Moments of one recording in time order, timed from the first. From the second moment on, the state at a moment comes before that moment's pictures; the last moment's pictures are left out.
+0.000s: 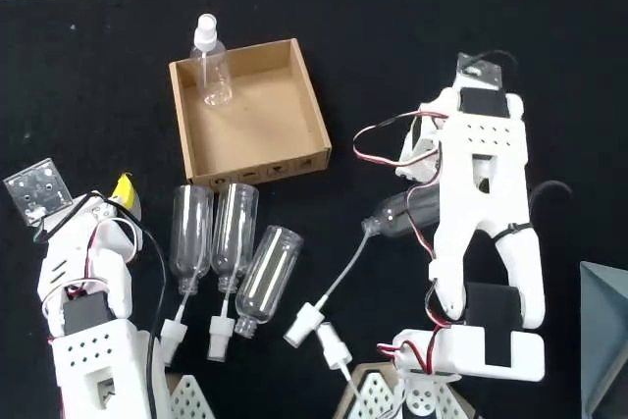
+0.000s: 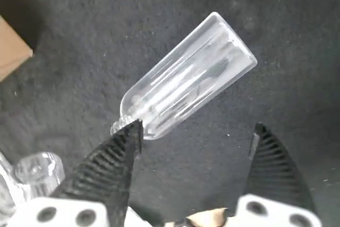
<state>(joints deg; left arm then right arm) -24.8 -79.3 87.9 29.1 8.1 5.7 -3.2 12.1 87.6 -13.4</state>
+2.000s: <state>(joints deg) -24.8 -79.3 87.9 29.1 8.1 1.2 -3.2 12.0 88.7 54.0</state>
